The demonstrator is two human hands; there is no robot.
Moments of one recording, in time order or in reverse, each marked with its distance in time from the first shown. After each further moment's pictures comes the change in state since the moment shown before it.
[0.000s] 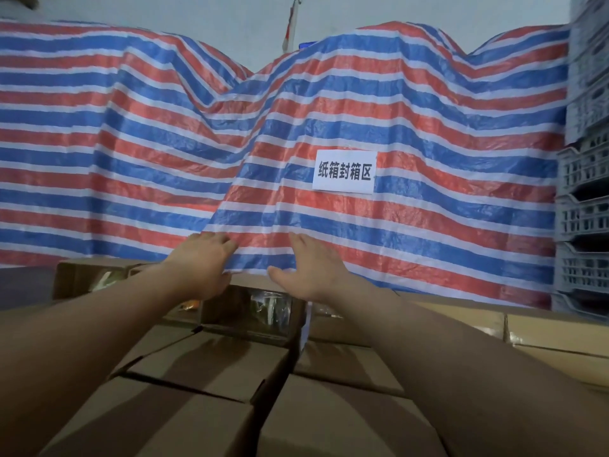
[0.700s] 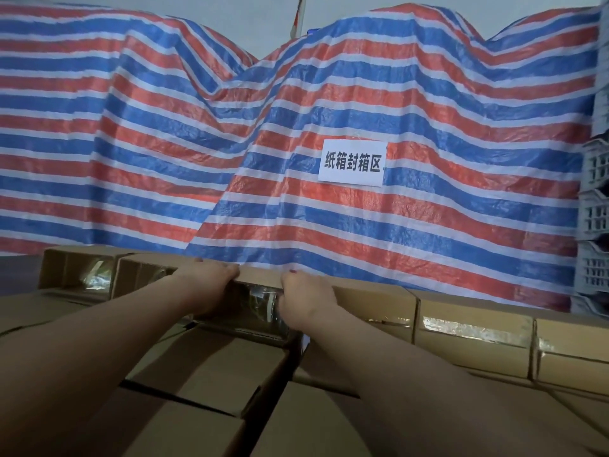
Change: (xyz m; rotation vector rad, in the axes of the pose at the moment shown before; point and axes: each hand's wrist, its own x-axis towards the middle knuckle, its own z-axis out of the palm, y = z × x) left_hand 0.020 0.006 0.078 0.010 -0.209 -0.002; right_hand 0.007 0.005 0.070 -0.209 -0.038 0.056
